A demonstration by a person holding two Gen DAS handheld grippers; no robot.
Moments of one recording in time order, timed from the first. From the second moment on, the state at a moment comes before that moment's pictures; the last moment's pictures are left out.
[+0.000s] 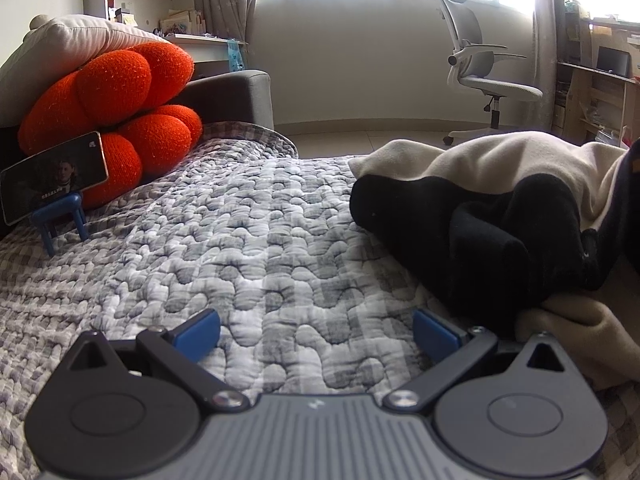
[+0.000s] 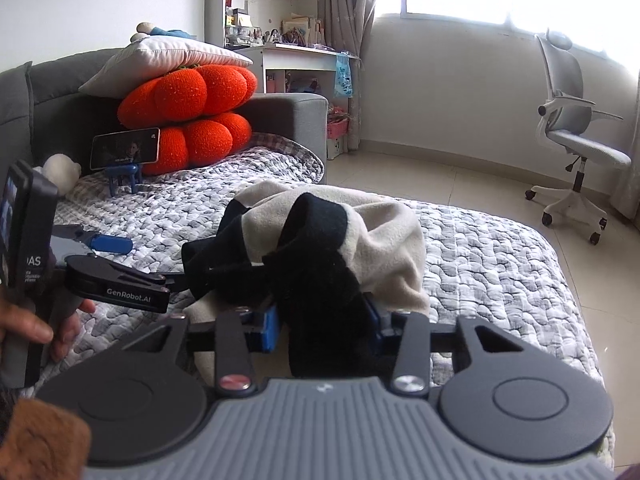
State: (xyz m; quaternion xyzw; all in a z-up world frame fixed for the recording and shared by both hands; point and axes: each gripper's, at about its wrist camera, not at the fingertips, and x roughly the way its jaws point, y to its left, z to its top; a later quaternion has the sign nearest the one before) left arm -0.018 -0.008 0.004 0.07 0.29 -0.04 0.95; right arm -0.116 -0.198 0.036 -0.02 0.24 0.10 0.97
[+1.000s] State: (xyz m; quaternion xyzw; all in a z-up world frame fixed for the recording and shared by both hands) left arm -0.060 -0.035 0.036 0.15 0.21 -0.15 0.96; right arm -0.120 -0.239 0.075 -0.01 0.16 0.00 0.99
